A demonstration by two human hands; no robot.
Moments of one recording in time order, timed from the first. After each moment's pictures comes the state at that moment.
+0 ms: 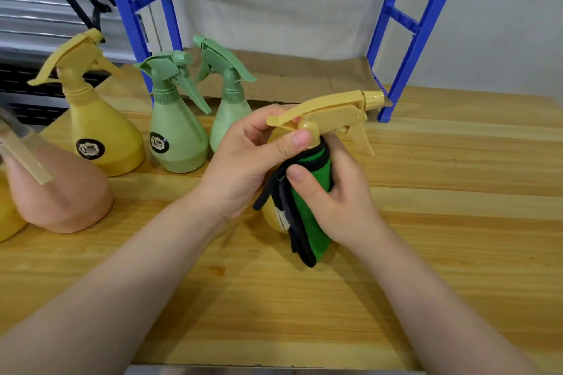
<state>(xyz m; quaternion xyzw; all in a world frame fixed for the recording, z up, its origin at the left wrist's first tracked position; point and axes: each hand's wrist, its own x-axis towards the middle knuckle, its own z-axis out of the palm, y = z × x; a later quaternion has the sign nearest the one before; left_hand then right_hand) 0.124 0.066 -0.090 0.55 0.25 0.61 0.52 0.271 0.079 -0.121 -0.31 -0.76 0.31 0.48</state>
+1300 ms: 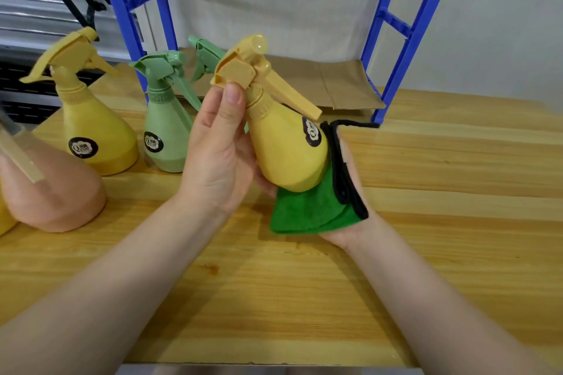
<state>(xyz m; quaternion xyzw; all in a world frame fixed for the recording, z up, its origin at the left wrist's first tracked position) 0.129 0.064 -0.086 0.38 0.22 0.75 0.49 0.267 0.088 -0.117 -0.26 -0.26 0.83 0.43</state>
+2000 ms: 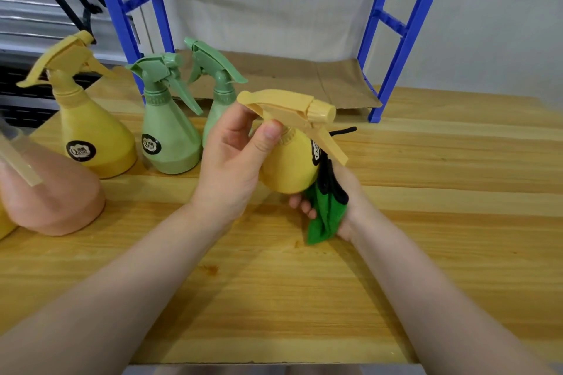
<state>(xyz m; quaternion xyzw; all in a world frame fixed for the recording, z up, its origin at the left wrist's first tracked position) 0.133 0.067 -0.100 0.53 0.24 0.71 0.40 0.279 0.102 -0.125 -0.52 -0.41 0.67 0.34</state>
